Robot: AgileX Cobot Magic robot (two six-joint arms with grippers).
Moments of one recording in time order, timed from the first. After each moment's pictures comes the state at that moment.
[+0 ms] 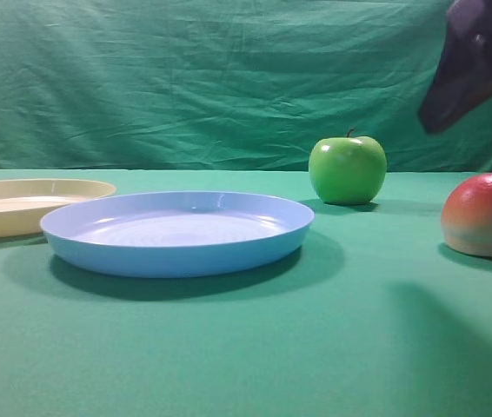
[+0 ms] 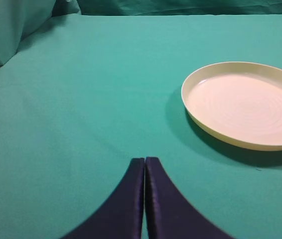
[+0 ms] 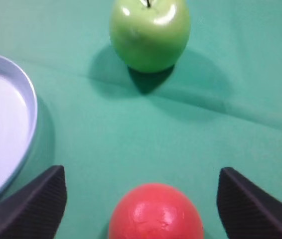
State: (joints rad) left arm -0.01 -0.02 0.01 0.33 0.38 -0.32; right arm 0.45 1.00 -0.49 0.22 0.09 -0.20
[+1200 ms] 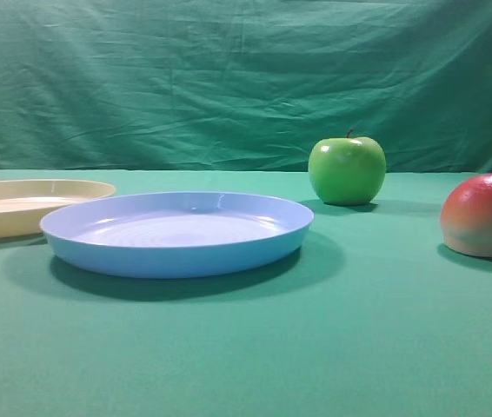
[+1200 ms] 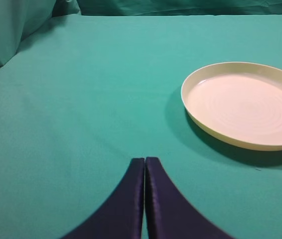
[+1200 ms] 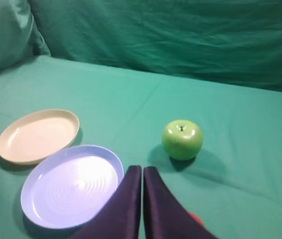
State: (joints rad) left arm -0.01 -0.02 0.01 0.33 0.38 -0.32; right arm 0.31 0.38 -0.51 0.14 0.55 -0.12
